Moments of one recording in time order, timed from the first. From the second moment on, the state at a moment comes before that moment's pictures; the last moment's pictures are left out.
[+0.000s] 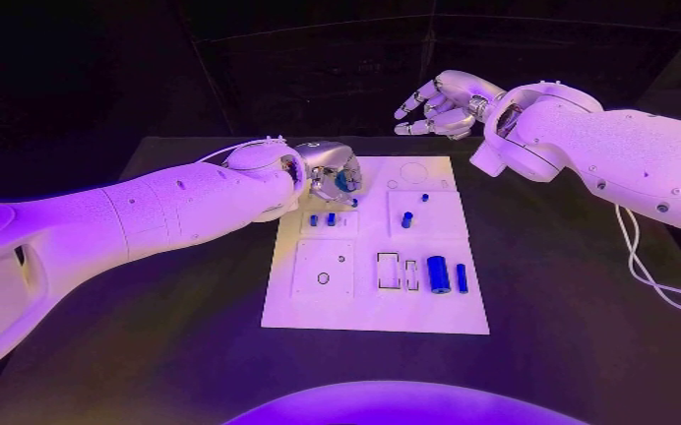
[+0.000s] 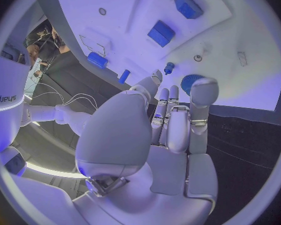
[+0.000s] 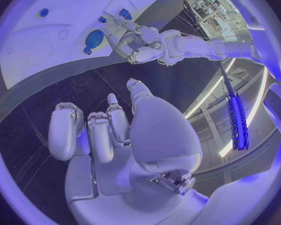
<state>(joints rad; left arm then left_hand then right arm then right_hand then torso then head) 1.24 -0.53 -0.12 1.16 -1.38 -0.16 0.09 1.41 -0.13 0.28 0.01 0.05 0.94 0.14 0.22 0.13 0.98 0.09 0.34 0.11 1.46 0.00 1.36 1.19 0.15 1.40 0.09 0.95 0.89 1.32 -0.72 0.04 1.35 -1.03 -0.12 0.00 1.33 -0.03 0.00 0.14 0.45 0.82 0.18 0.17 0.07 1.37 0.09 1.39 1.30 1.47 0.01 1.54 1.31 0.05 1.44 0.11 1.41 1.18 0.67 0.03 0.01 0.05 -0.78</state>
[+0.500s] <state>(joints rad) 1.23 -0.48 -0.12 1.11 -1.43 -0.13 0.08 1.40 -0.12 0.30 0.00 0.05 0.98 0.13 0.21 0.12 1.03 0.07 0.33 0.09 1.46 0.00 1.36 1.18 0.14 1.42 0.09 0.99 0.94 1.32 -0.71 0.04 1.35 -1.03 -0.12 0.00 1.33 -0.03 0.00 0.14 0.45 0.82 0.18 0.17 0.07 1.36 0.09 1.39 1.30 1.47 0.01 1.54 1.31 0.05 1.44 0.11 1.41 1.18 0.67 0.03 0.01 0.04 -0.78</state>
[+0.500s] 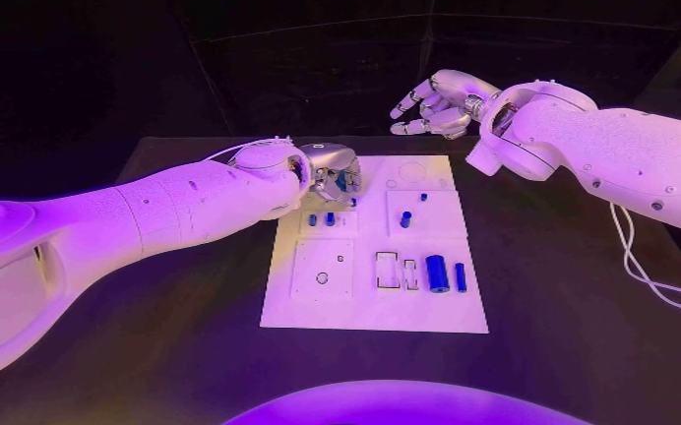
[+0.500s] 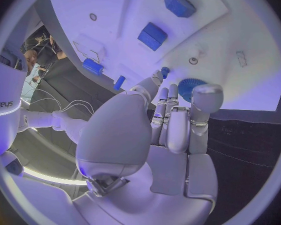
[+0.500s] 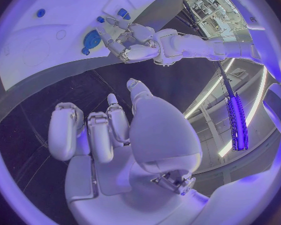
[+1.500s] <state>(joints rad) 1.22 -0.43 -0.12 1.05 -1.44 -0.06 0.07 1.39 -0.11 0.32 -0.01 0.05 1.01 0.13 0.20 0.11 1.07 0.07 0.33 0.08 1.47 -0.01 1.36 1.17 0.14 1.43 0.08 1.02 0.97 1.32 -0.71 0.04 1.35 -1.03 -0.12 0.00 1.33 -0.03 0.00 0.14 0.45 0.82 0.18 0.17 0.07 1.36 0.09 1.39 1.30 1.47 0.01 1.54 1.31 0.05 1.44 0.11 1.41 1.18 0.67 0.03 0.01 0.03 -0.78</state>
